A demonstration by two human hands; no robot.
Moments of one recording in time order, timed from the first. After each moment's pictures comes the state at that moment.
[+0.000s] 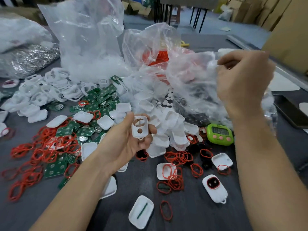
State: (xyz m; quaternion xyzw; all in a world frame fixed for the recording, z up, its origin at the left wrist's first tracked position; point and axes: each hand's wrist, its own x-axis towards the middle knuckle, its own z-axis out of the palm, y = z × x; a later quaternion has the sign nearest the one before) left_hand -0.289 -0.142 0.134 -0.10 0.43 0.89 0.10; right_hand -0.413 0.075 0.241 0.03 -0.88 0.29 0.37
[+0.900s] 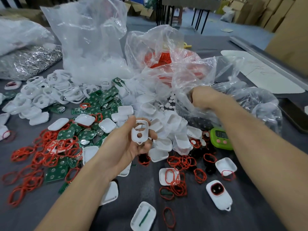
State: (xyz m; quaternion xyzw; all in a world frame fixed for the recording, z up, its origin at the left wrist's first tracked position) left_hand -0.290 -0.147 0.131 -0.11 0.44 0.89 0.08; right_hand -0.497 0.046 0.184 0.18 -0.97 -0.08 -0.11
